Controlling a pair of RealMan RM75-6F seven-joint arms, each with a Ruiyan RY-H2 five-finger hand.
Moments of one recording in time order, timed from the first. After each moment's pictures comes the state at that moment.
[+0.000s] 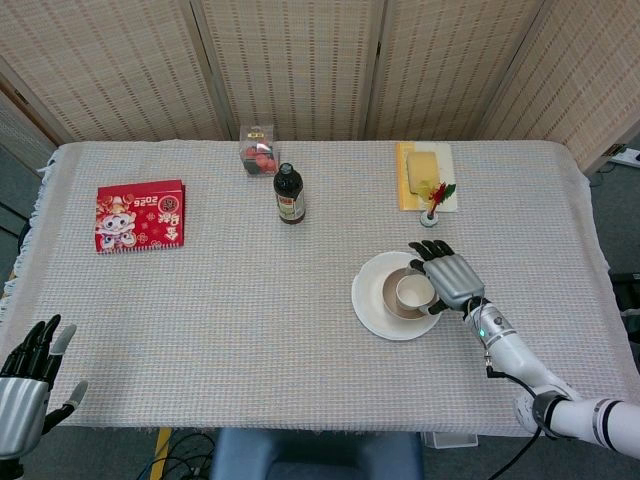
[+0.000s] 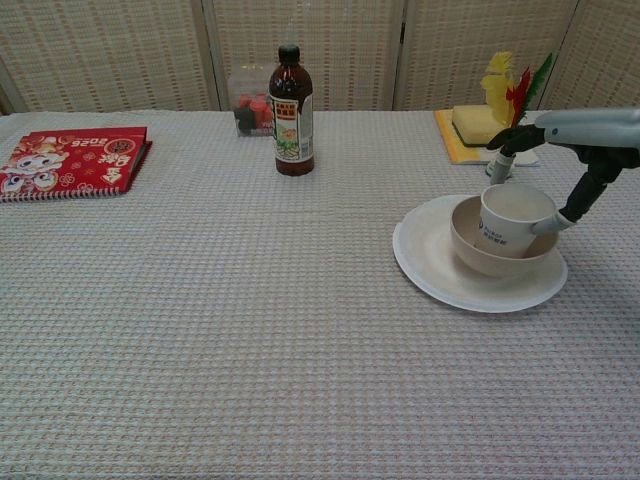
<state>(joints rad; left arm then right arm) 0.04 -1.17 0.01 -1.61 1.78 1.73 0.23 0.72 -1.21 0.12 -1.64 -1.03 0.81 -0.25</state>
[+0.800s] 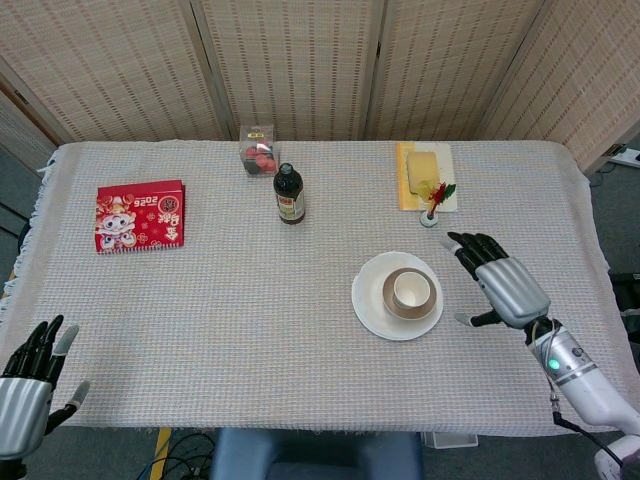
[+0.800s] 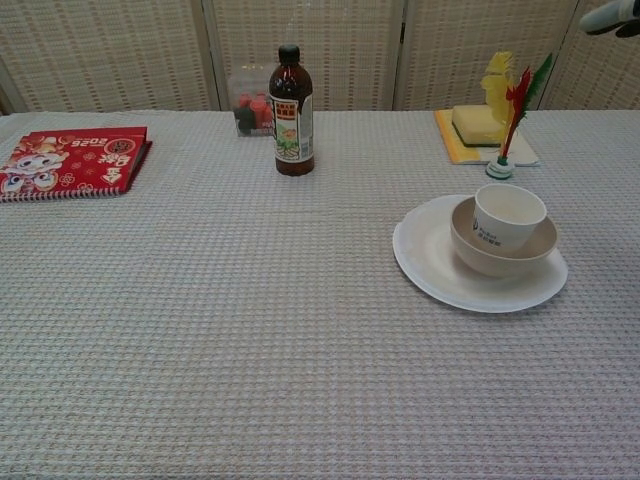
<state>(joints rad) 0.04 -1.18 0.01 -1.62 1.79 1.73 0.26 0.47 -0.89 0.08 -1.85 -1.47 1.12 0.10</state>
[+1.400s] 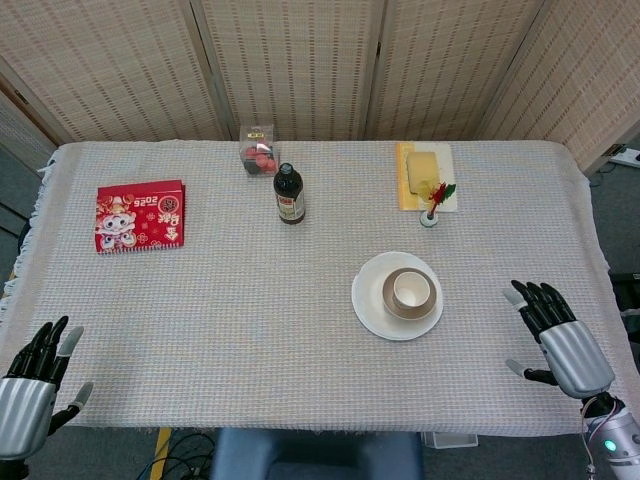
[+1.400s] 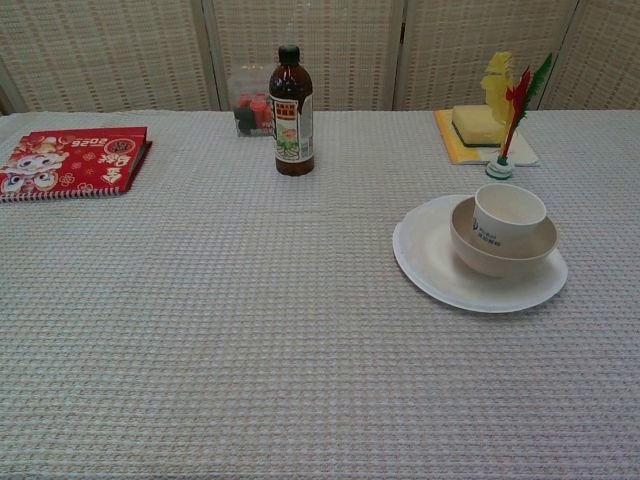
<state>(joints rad) 0.04 -1.17 0.01 -1.61 1.79 1.72 0.25 0.17 -1.09 -0.05 -1.51 -1.71 1.51 0.15</state>
